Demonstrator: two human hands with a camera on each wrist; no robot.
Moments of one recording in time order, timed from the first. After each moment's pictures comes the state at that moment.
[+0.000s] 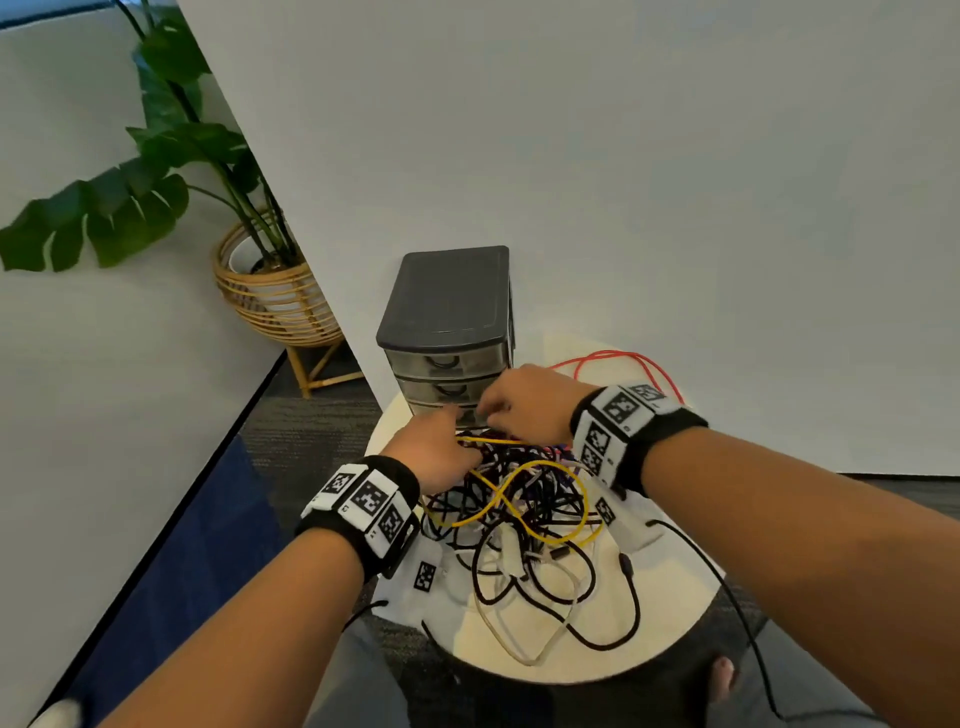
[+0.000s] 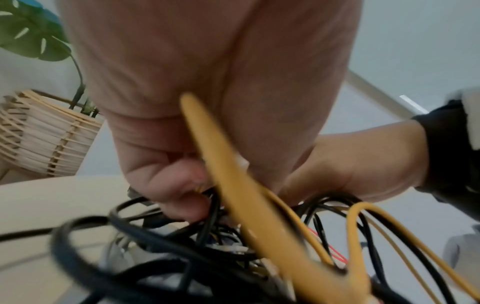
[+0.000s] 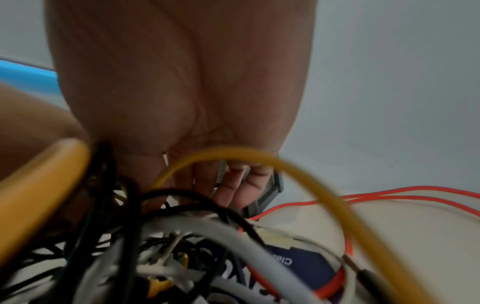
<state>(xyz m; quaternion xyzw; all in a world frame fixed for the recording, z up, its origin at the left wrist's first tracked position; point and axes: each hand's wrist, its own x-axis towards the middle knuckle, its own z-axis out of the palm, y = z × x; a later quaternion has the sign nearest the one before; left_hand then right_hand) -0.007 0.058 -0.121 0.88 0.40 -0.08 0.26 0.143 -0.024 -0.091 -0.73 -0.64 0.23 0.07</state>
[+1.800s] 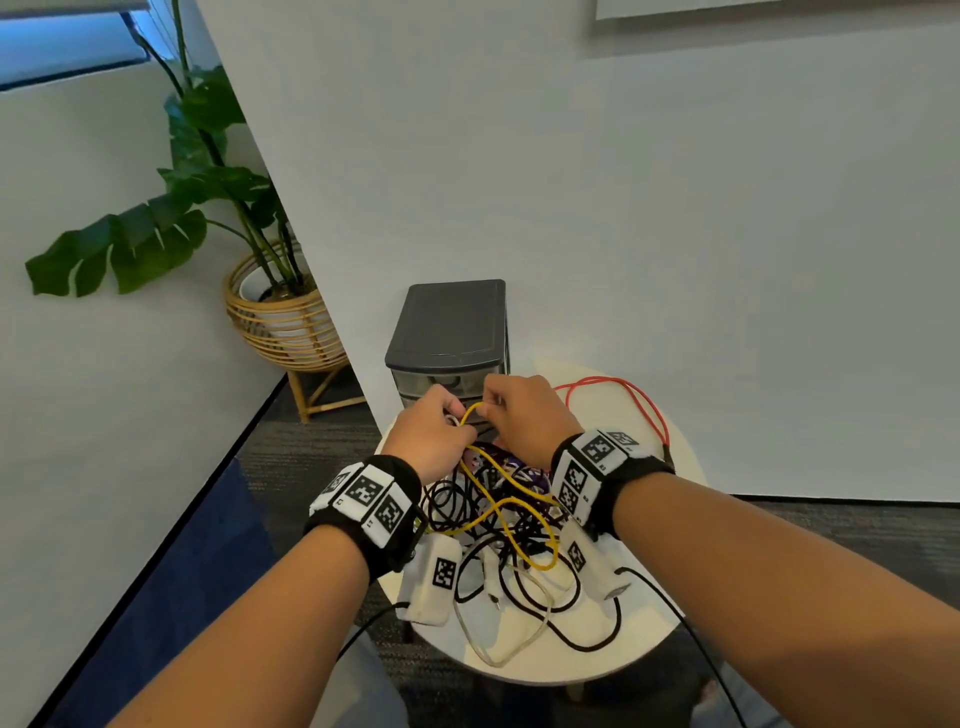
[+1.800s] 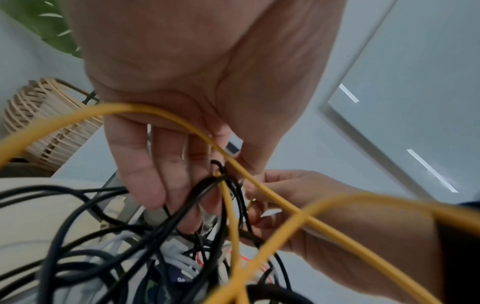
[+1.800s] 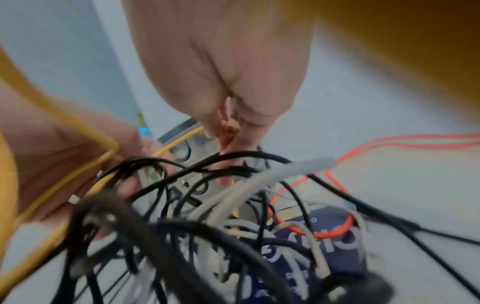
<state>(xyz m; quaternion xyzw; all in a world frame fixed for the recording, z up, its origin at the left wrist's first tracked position) -0.011 0.049 -0.092 0.80 0.43 0.09 0.42 0.126 -0.028 -0.107 -0.77 -0.53 0.14 0.34</state>
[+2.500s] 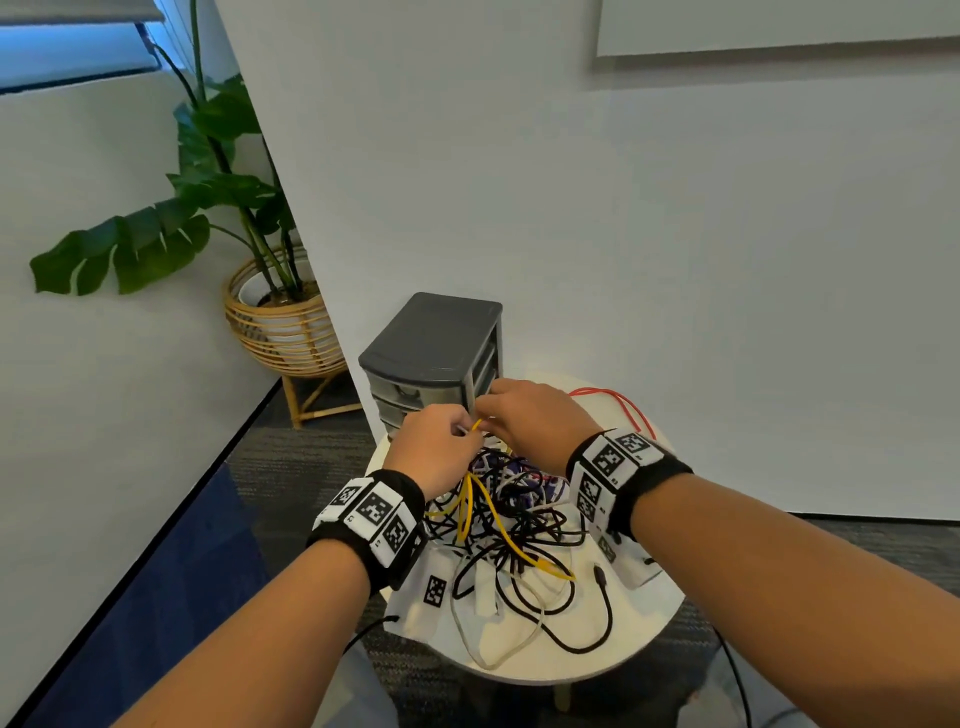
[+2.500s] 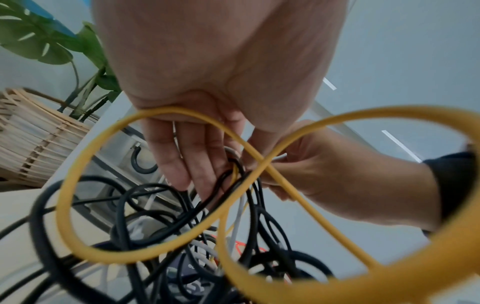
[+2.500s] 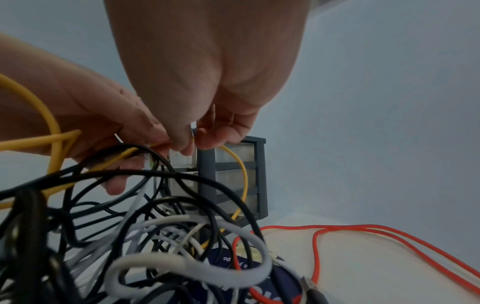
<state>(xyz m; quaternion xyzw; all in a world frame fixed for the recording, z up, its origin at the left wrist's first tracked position) -0.015 0.036 -0.093 0.86 0.38 0.14 0.32 0.126 -0.048 -0.076 -0.72 -0.69 0.02 0.10</state>
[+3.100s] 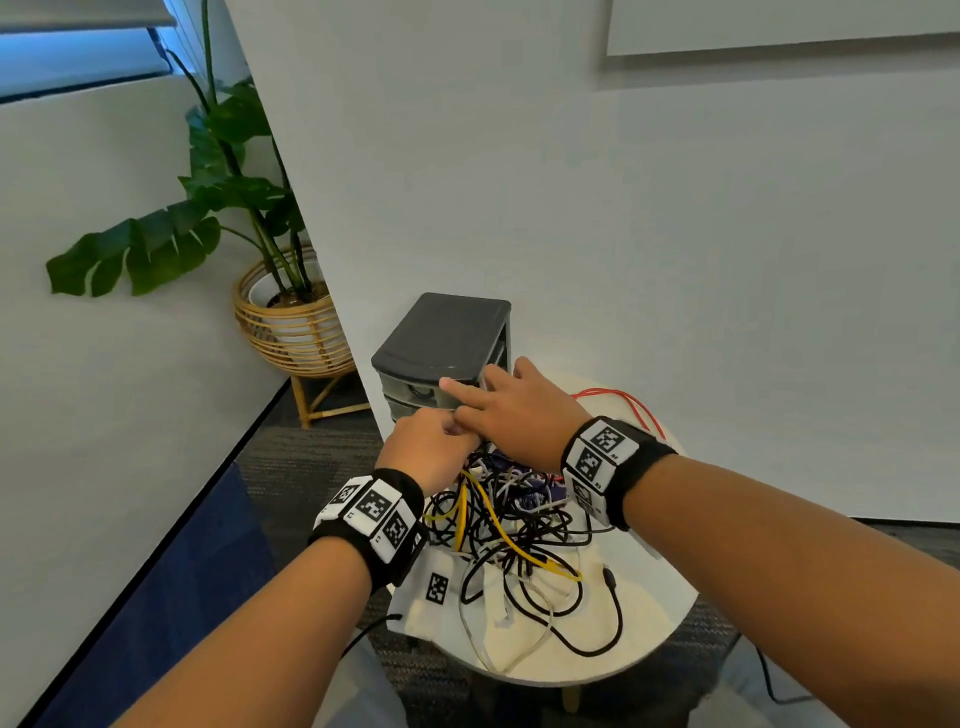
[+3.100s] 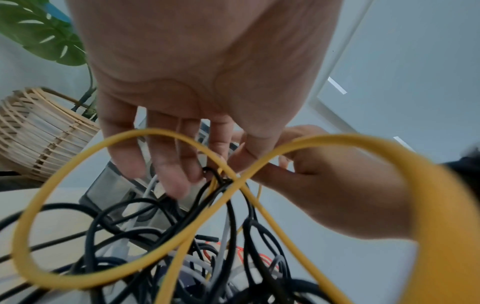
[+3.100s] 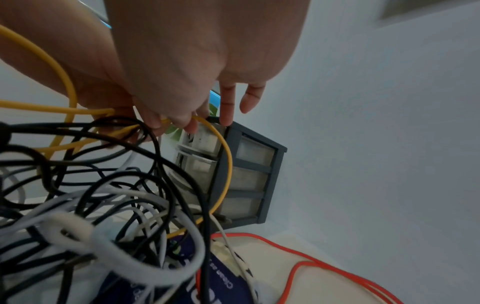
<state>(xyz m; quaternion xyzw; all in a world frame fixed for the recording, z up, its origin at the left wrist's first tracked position) -0.025 0.044 -0.089 0.83 0.43 0.10 0.34 0.115 -0.040 -0.064 -0.62 -0.76 -0.17 -0.11</state>
